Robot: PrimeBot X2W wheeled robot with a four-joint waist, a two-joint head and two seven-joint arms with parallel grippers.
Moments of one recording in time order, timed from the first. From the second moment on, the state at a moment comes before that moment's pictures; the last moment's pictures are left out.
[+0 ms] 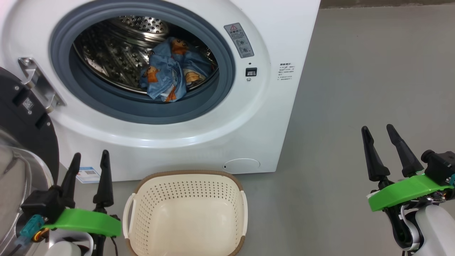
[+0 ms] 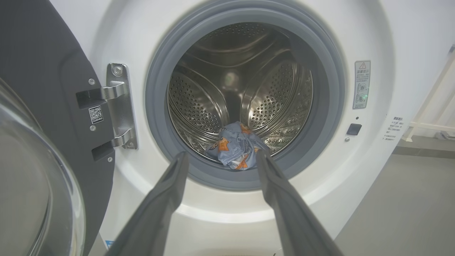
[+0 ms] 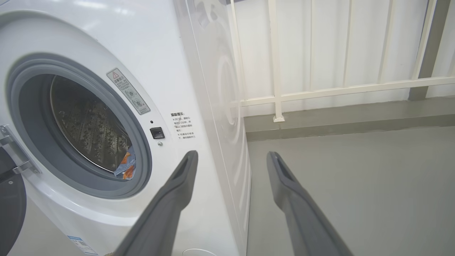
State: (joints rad) left arm -0.26 0.23 -0.15 0.35 -0.46 -0.05 -0.25; right arm -0.25 -0.25 0.13 0.33 0.50 0.13 -0.25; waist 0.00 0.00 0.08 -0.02
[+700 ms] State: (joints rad) left arm -0.25 0.23 -0.17 0.35 -0.47 -0.05 -0.25; right arm -0.25 -0.26 0.16 0.34 0.50 0.13 -0.25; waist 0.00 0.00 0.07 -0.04
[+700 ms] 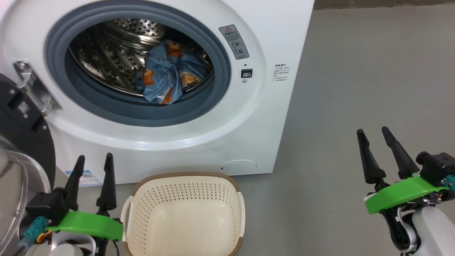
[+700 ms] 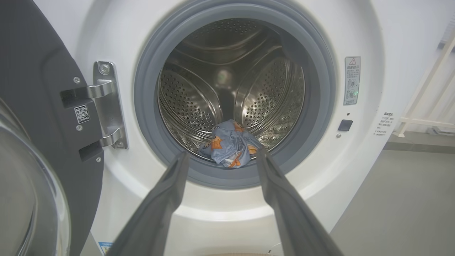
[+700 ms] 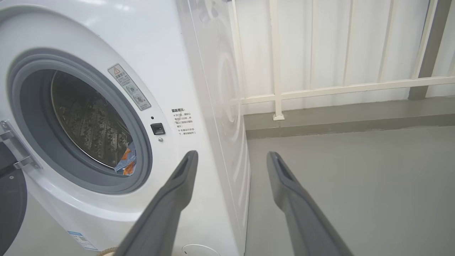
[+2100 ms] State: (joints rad) left arm -0.24 0.24 -0.18 0.35 -0.49 -0.04 -0.25; right arm -0.25 -0.26 0.17 0.35 0.51 0.13 -0.25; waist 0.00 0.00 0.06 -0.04
